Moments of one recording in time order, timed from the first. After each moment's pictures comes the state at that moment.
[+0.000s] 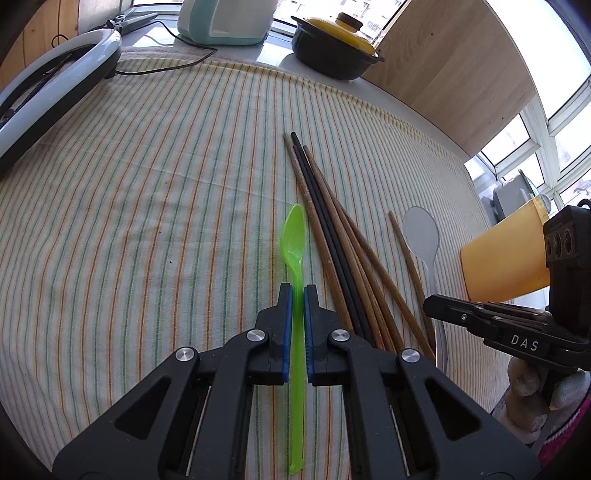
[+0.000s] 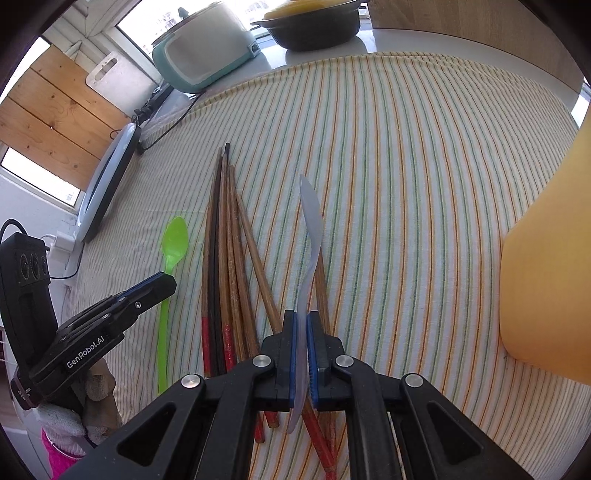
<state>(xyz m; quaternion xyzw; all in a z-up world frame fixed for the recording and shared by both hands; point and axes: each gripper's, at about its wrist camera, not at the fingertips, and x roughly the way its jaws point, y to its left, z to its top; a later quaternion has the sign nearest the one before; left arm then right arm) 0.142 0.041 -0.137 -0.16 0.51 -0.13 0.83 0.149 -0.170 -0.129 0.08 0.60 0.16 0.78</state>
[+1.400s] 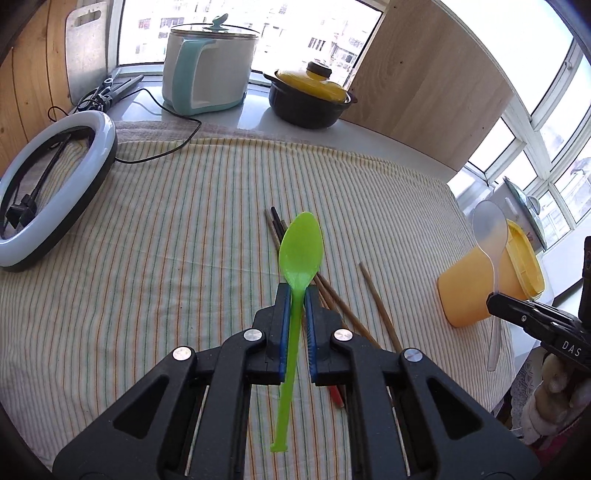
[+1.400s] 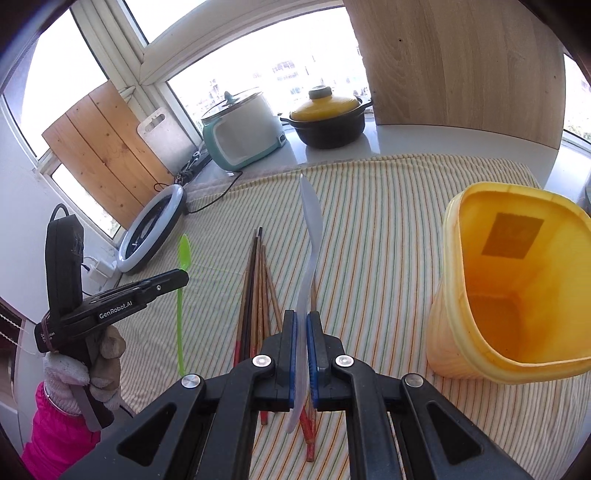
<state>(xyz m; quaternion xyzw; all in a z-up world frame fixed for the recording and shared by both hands) 0.135 0.042 -0.059 -0.12 0.45 -0.14 0.87 0.106 -0.211 -0.035 0.07 0.46 0.18 0.86</state>
